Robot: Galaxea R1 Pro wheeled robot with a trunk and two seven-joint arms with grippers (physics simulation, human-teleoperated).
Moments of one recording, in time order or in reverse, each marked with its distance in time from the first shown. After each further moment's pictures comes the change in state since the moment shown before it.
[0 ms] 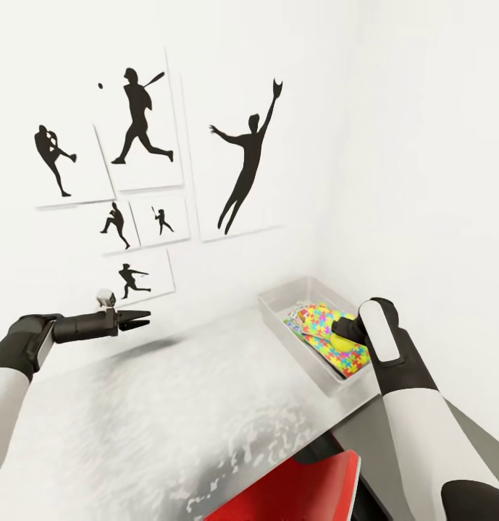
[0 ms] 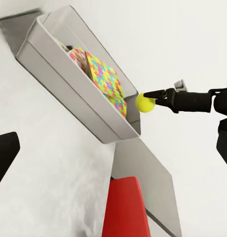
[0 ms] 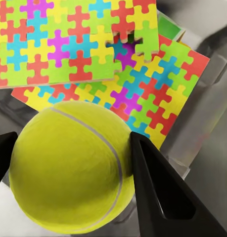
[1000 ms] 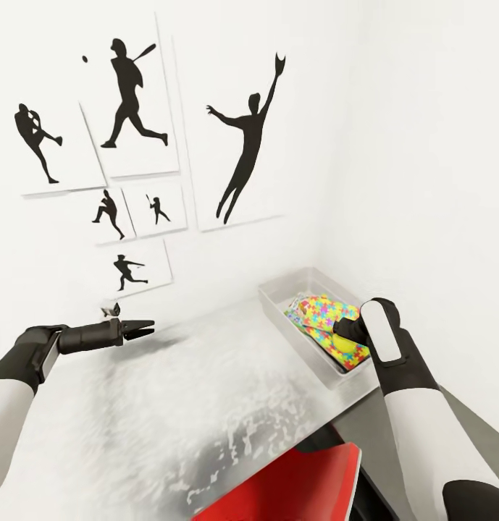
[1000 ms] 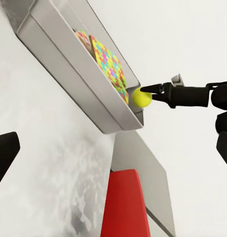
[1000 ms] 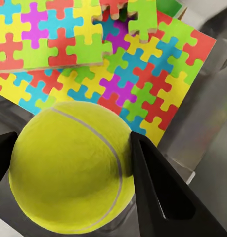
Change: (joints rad) left arm 0.052 -0.020 0.005 -0.002 0.028 -0.030 -0.001; right arm 0.000 -0.006 -0.002 0.005 0.000 0.000 0.000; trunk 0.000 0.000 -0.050
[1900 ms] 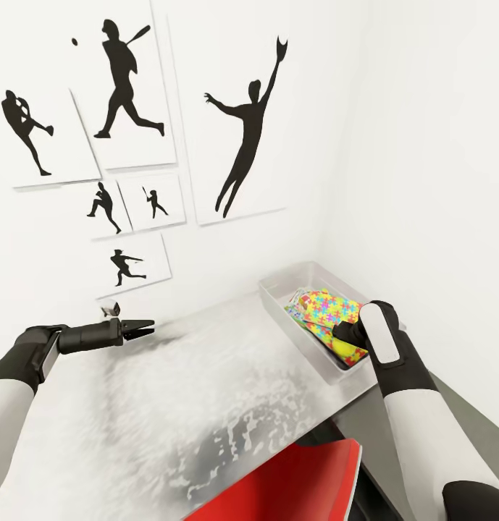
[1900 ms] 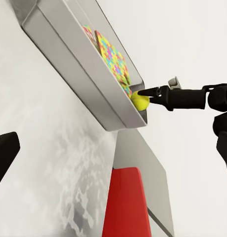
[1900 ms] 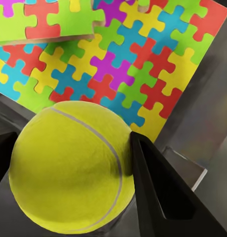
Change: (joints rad) left arm 0.000 0.000 0.001 -0.001 0.000 0.004 0.000; right arm 0.004 0.000 0.000 0.025 0.000 0.000 0.002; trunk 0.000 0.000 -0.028
